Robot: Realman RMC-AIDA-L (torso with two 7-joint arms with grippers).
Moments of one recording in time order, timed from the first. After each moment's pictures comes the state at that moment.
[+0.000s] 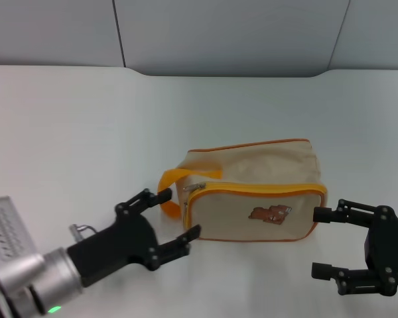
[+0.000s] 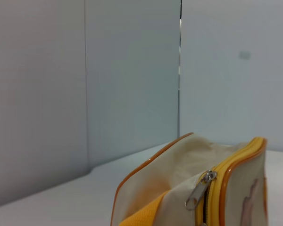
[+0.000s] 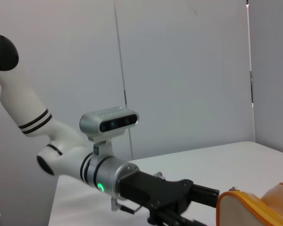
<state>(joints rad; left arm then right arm) -0.47 -2.08 0.57 -0.01 1.77 1.41 -0.44 0.41 2.05 -0.48 -0.56 -2.13 -1.91 0.96</state>
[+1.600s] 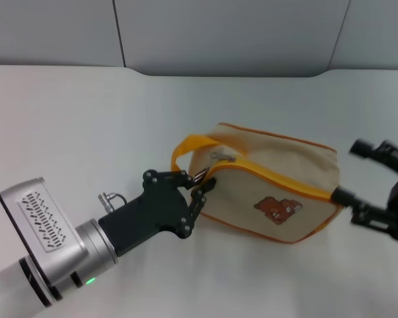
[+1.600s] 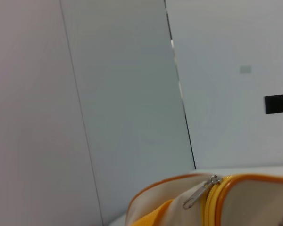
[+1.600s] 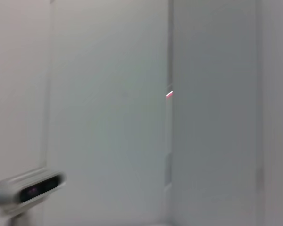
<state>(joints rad) -0.58 -2.08 0.39 -0.19 1.80 1.36 -0.13 0.37 2.08 -0.27 -0.47 -1.98 -1.91 0.80</state>
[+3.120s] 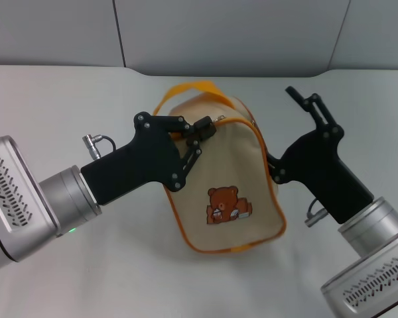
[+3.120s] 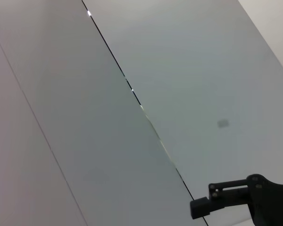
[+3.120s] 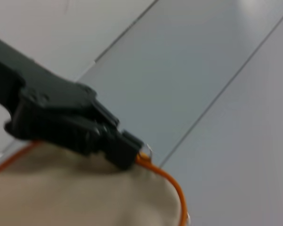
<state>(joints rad) -0.64 -2.08 0.43 0.04 1.79 1.59 -0.09 0.54 2.09 -0.21 0.37 -1.60 -1.50 -0.71</state>
